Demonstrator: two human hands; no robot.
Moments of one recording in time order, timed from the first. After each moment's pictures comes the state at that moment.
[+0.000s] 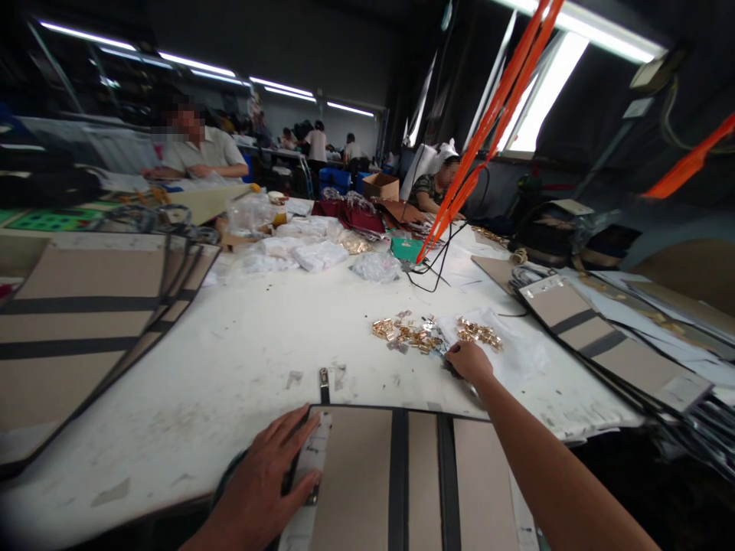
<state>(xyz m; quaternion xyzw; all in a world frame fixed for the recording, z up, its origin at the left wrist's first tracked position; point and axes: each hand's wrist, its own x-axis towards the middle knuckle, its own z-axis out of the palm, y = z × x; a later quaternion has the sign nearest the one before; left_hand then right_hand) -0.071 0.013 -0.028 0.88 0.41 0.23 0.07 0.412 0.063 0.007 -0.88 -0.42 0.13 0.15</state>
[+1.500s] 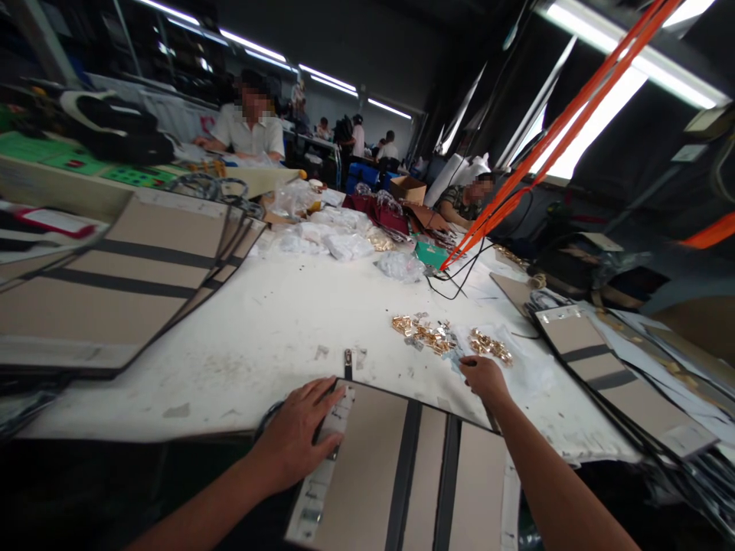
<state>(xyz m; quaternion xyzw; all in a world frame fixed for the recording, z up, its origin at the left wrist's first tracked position) -0.071 0.002 -0.002 0.87 0.42 0.18 0.19 0.365 0.018 0.033 -0.85 -0.42 0.17 0.25</state>
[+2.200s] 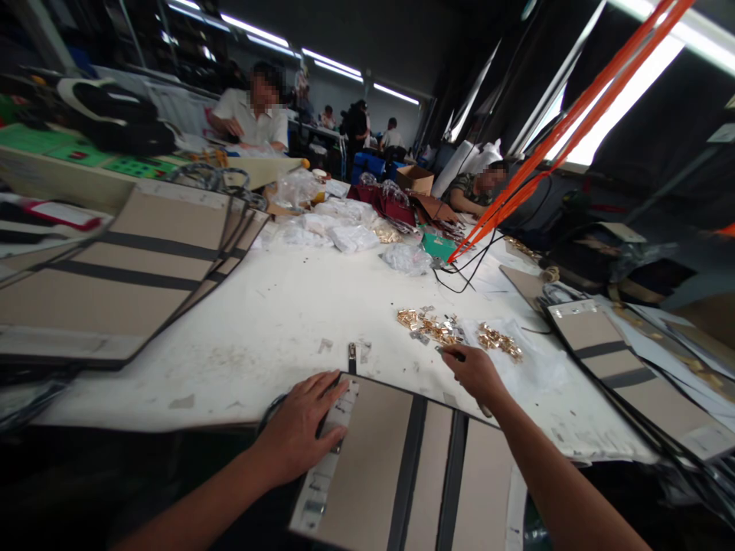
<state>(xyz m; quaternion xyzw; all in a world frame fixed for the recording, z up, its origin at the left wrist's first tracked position) -0.069 0.002 -0.002 0.87 0.42 0.16 0.18 0.308 0.012 0.065 -0.79 -0.52 0.20 0.25</state>
